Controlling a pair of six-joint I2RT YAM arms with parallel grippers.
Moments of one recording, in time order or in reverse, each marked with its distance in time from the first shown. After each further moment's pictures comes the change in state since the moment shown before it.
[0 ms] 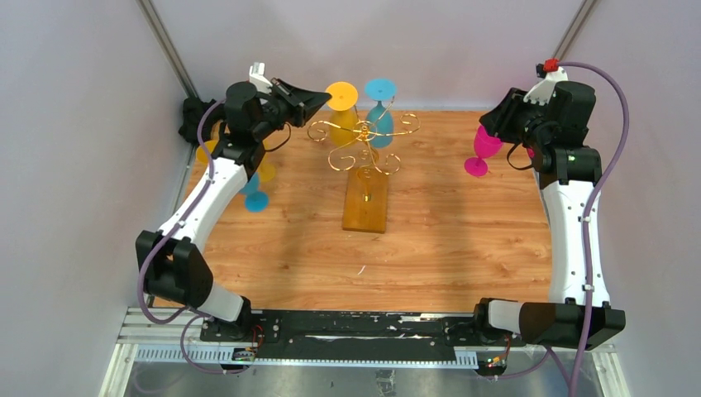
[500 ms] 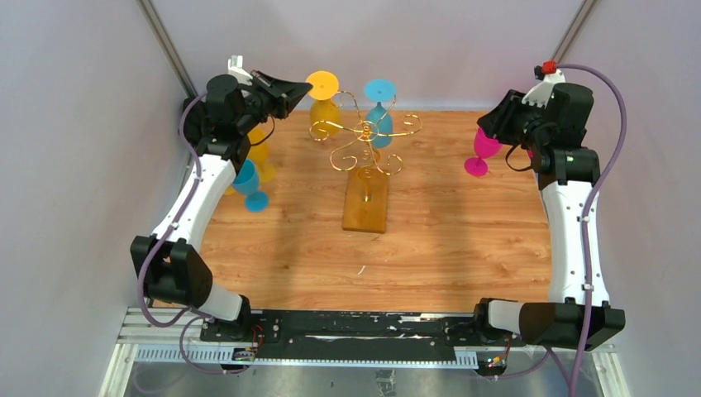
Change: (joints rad) left arm 0.100 -0.036 0.013 -0.064 0.008 0.023; right arm 0.000 -0.002 -0.019 0.006 -0.022 0.014
